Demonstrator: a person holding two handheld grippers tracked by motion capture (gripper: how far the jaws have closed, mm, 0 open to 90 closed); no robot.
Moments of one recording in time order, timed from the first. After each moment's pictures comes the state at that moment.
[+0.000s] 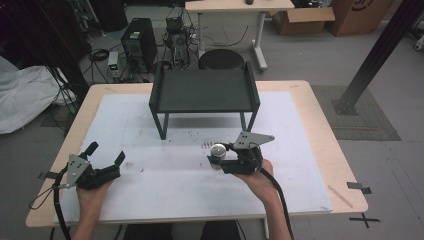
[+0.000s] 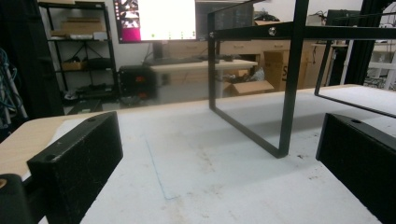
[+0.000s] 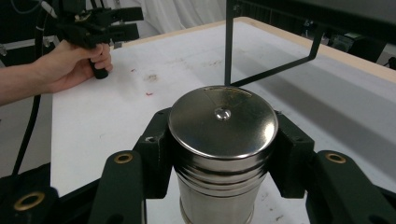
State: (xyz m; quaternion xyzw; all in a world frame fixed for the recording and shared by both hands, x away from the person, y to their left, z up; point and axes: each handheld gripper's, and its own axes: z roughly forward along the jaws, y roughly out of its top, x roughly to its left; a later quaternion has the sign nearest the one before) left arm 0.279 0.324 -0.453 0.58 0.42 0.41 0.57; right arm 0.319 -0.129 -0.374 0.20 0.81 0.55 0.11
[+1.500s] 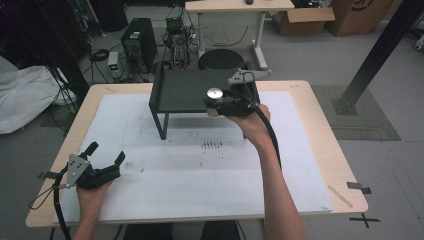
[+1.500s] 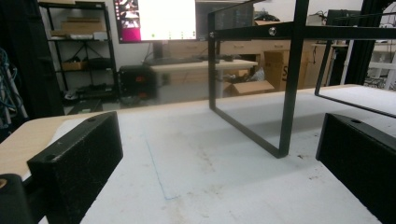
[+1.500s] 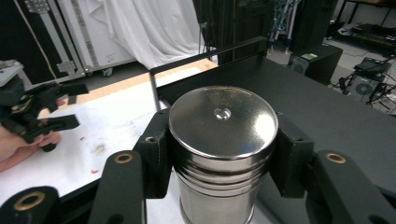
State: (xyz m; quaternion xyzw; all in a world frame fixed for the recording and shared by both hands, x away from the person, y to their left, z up) left arm 0.279 0.324 -0.453 0.58 0.42 0.41 0.57; right arm 0.406 -0.112 -0.265 0.24 0.79 0.54 0.15
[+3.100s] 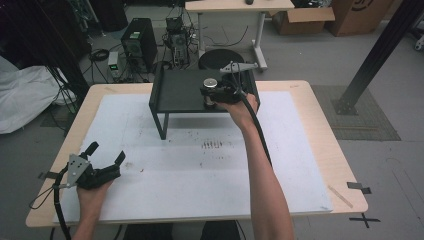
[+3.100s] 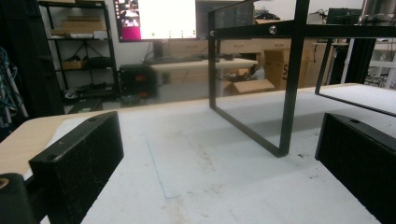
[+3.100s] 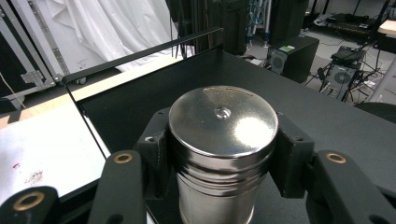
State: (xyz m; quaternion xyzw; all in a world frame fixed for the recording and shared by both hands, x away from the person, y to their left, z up) left arm 0.279 0.324 -0.453 0.58 0.42 0.41 0.56; right arm 0.473 -0.094 -0.295 0.28 0.78 0.54 0.16
